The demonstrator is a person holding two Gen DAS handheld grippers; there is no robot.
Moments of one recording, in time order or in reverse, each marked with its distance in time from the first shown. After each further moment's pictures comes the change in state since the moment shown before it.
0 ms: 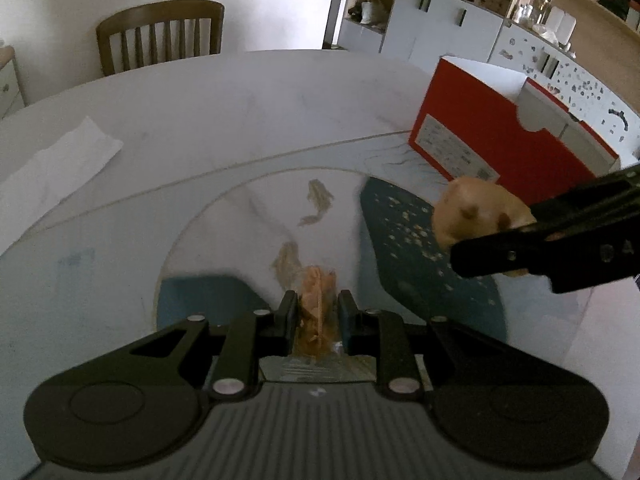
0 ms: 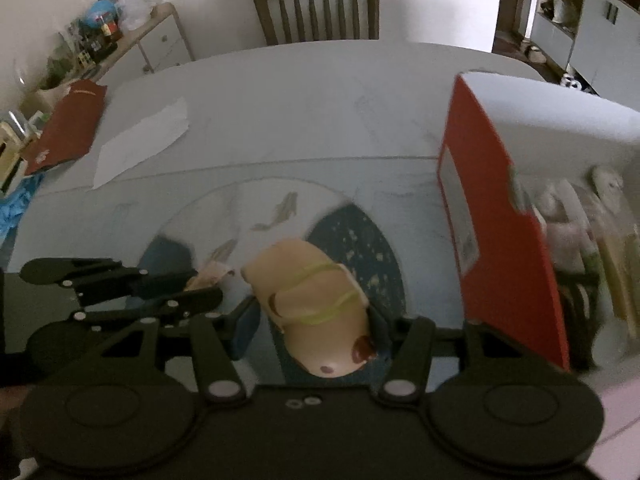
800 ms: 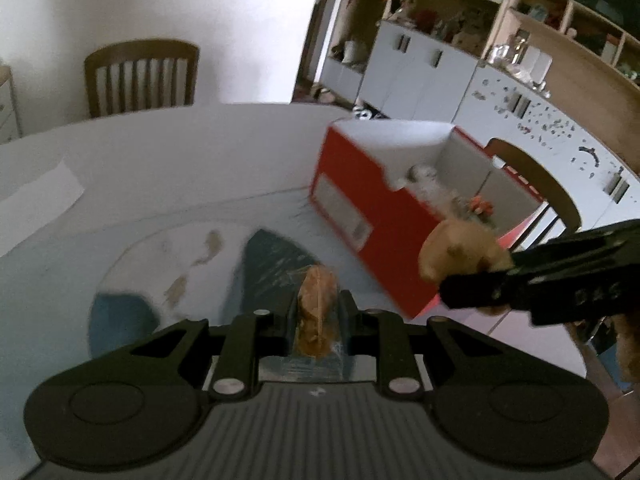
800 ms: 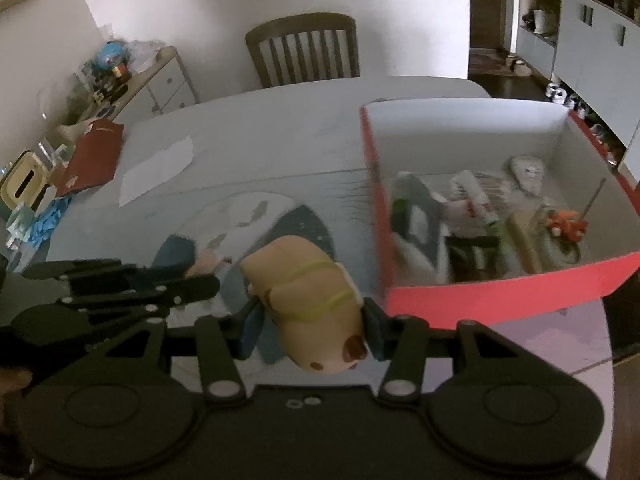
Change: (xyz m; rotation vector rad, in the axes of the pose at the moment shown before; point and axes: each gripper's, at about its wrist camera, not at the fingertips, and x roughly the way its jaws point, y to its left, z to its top) left arm -0.067 -0.097 0.018 -0.031 -0.119 -0.062; right arm -0.095 -0.061 -0.036 0.032 -0.103 0.026
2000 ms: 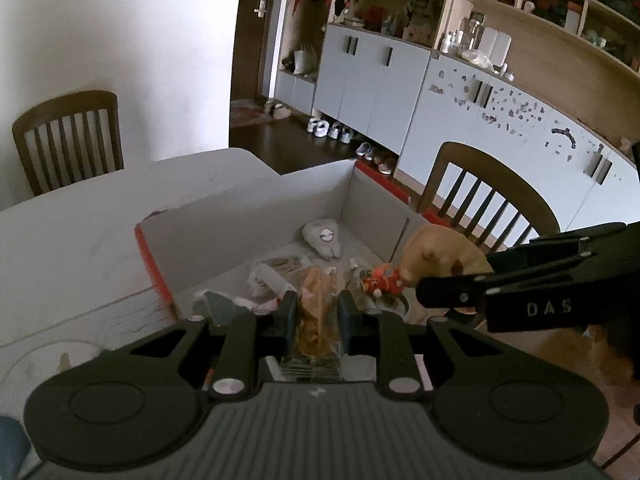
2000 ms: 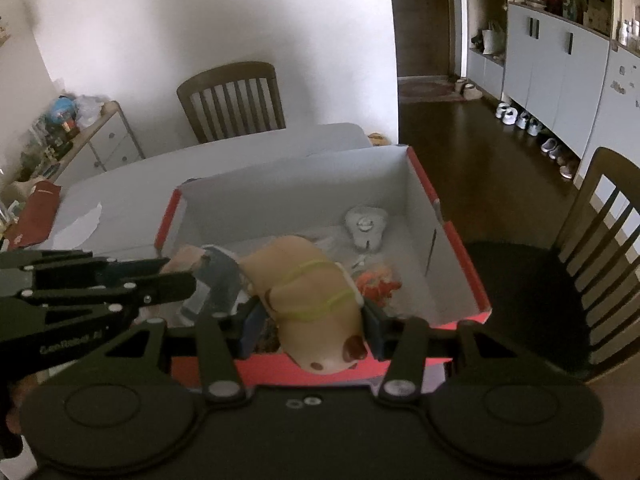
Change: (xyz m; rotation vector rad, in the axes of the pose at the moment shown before) left arm 0.094 -0.153 0.093 0.129 -0.013 -0.039; right arm -0.035 -0.174 0.034 0.042 -0.117 -0.083
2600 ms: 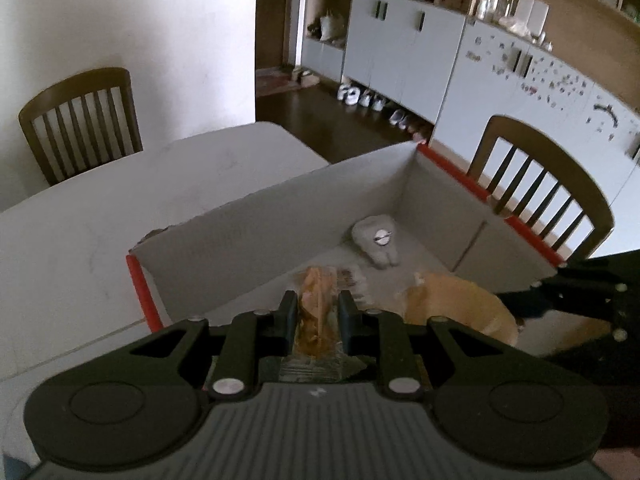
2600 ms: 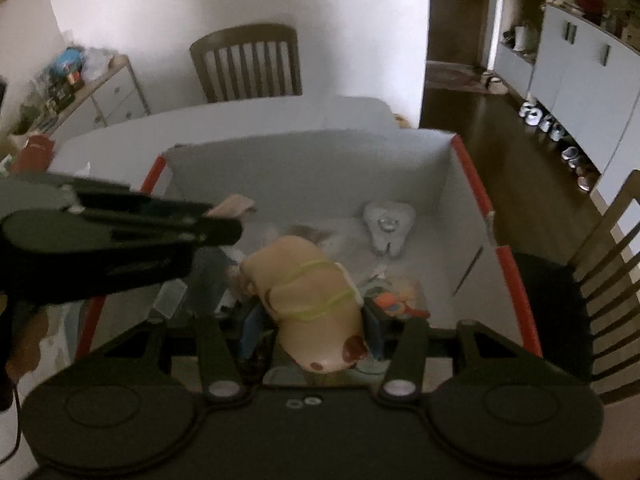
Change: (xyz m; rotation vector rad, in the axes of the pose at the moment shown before) left arm 0.081 0.024 0.033 0.010 0.114 0.105; right arm 0.065 0.010 0.010 -0.121 0.113 0.020
